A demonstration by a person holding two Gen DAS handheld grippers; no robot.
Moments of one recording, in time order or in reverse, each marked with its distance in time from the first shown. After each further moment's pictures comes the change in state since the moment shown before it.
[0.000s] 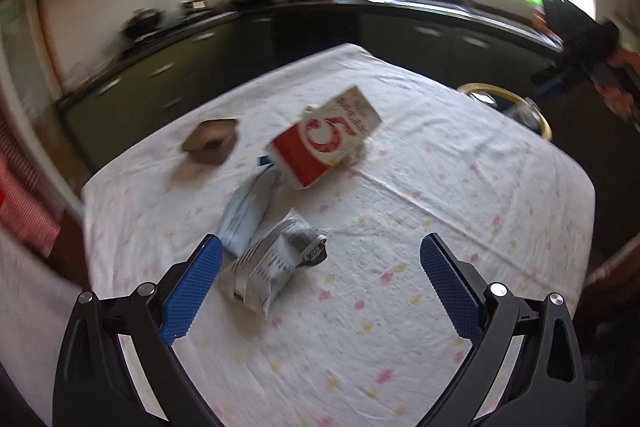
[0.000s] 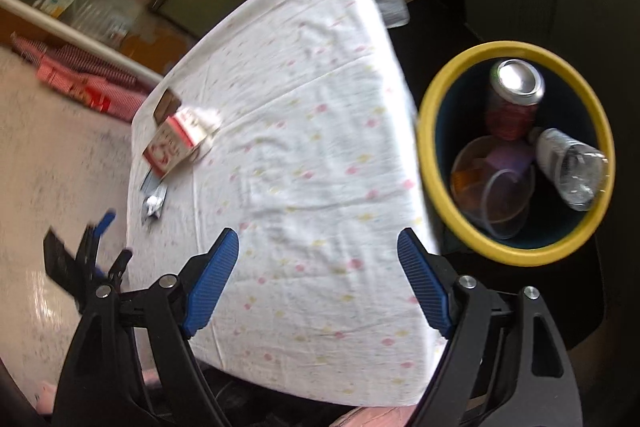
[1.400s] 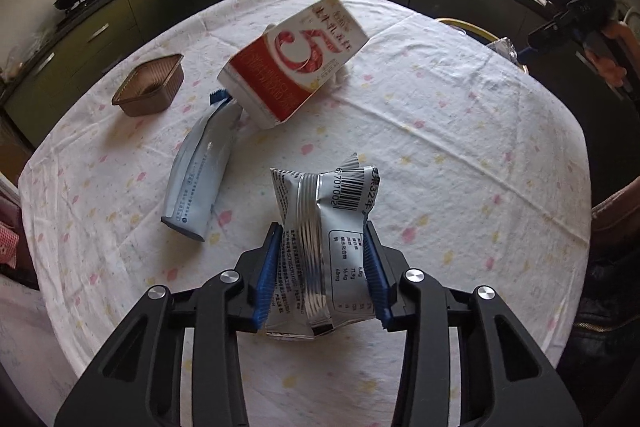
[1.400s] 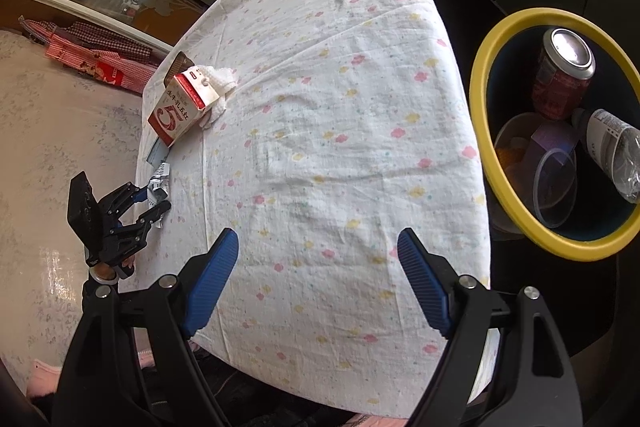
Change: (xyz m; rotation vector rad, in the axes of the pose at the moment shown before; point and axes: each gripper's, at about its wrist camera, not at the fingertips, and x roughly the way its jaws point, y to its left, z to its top) left arm 0.049 0.018 -0.009 0.056 0.208 -0.167; right arm 0.035 0.006 -0.011 -0.013 0.068 0.062
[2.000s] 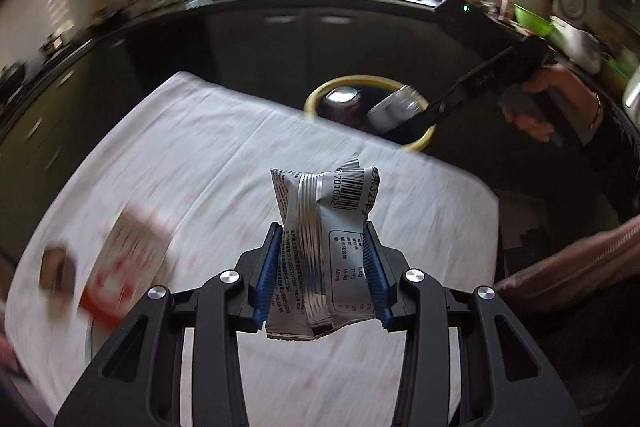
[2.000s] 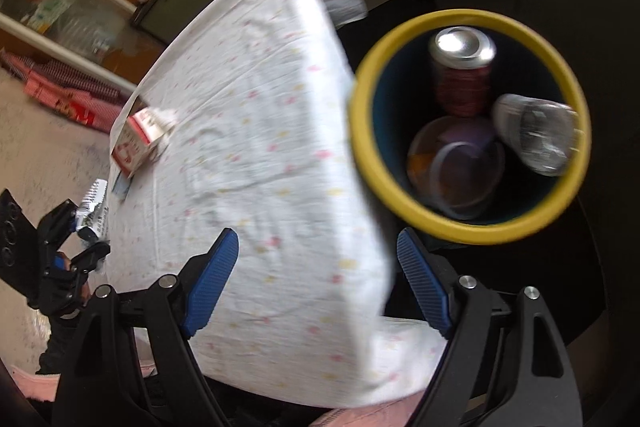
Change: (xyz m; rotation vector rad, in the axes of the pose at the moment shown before) left arm -0.012 -0.151 0.133 0.236 -0.128 -0.170; right arm -0.054 -0.080 -0.024 0.103 -0.159 -0.113
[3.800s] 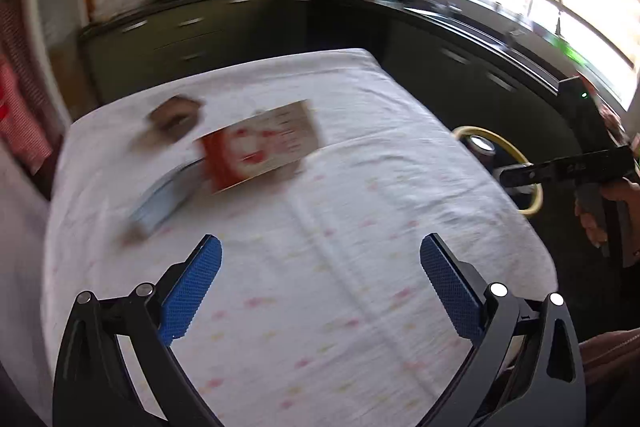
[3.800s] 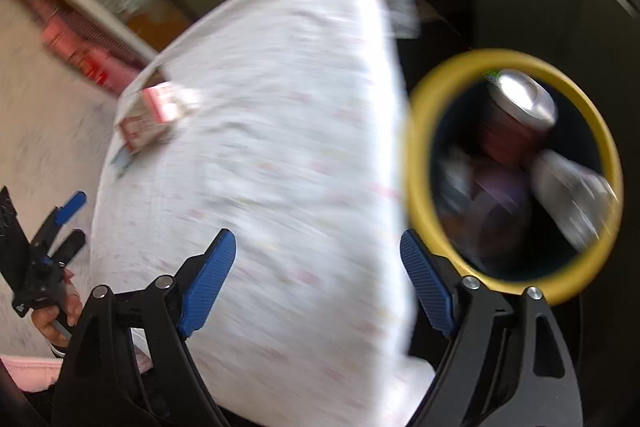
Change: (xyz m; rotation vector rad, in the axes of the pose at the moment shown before) left arm -0.051 0.029 -0.102 -0.616 -0.073 0.431; right arm 0.053 0.092 0.023 -0.292 0.020 0.036
